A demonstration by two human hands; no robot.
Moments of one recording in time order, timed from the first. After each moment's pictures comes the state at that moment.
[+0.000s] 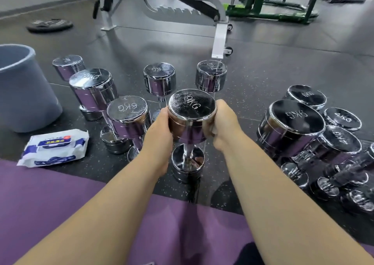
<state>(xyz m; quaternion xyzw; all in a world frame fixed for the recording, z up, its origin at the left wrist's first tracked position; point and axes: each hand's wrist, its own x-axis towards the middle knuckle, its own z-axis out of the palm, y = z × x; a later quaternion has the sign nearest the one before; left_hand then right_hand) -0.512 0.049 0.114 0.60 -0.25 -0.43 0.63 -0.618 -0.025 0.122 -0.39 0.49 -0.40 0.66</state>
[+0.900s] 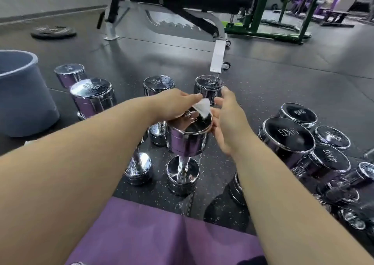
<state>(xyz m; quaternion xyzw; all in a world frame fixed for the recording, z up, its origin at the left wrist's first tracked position) -0.485 -0.016 0.188 0.70 -0.62 -0.28 0.22 -0.629 -0.027 0.162 -0.46 0.47 -0.41 0.63</state>
